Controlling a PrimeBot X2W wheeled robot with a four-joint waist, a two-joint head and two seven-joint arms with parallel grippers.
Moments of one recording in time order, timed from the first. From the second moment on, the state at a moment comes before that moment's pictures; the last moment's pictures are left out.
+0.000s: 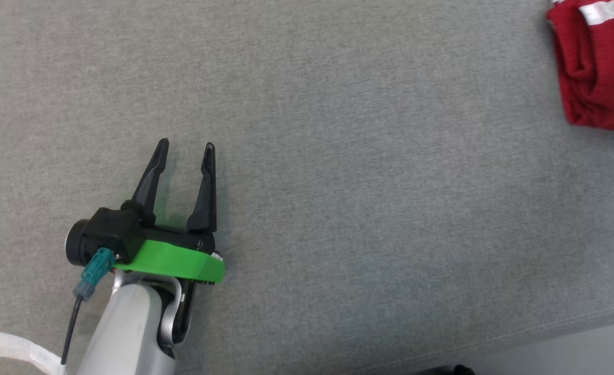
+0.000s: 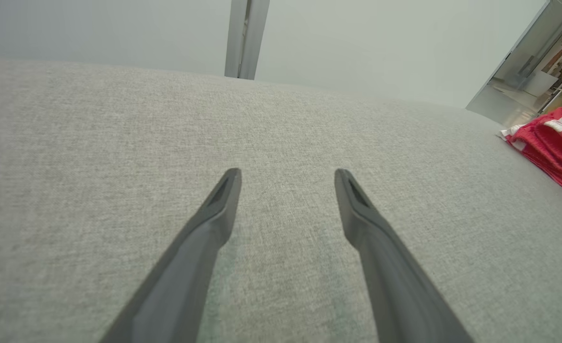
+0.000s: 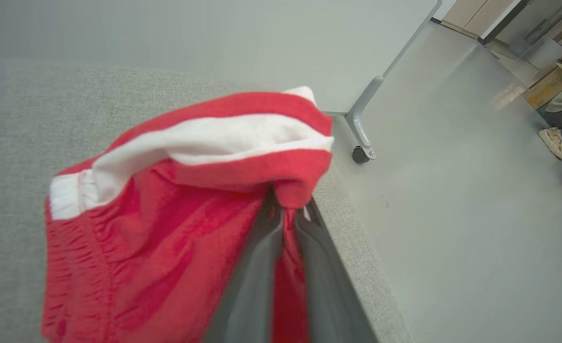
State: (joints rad) left arm -0.31 0.10 -0.25 0.17 -0.33 -0.10 -0.26; right arm -1.06 -0.44 -0.15 1.06 0.00 0.13 -0.12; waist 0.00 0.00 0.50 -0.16
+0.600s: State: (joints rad) left arm -0.31 0.09 -0.25 0.17 -0.34 -0.10 -0.26; right arm -1.07 -0.43 -0.29 1.02 -0.16 0.13 -0.24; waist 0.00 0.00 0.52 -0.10
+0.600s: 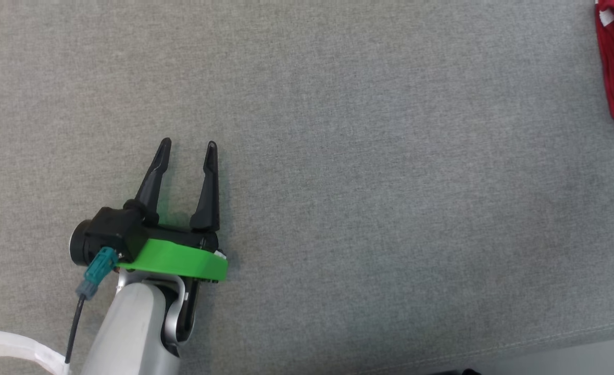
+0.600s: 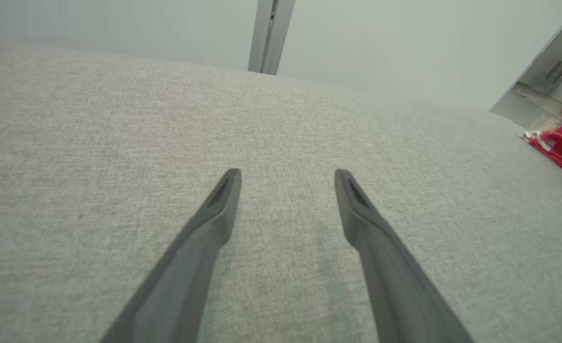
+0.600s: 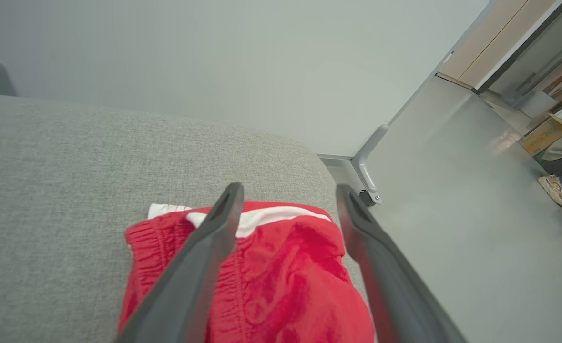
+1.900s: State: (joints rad) left arm -0.04 0.05 -0.05 0.27 -0.40 -0.10 -0.26; right arm -0.29 -0.05 -0.03 0.47 0.14 0.13 -0.26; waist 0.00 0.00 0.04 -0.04
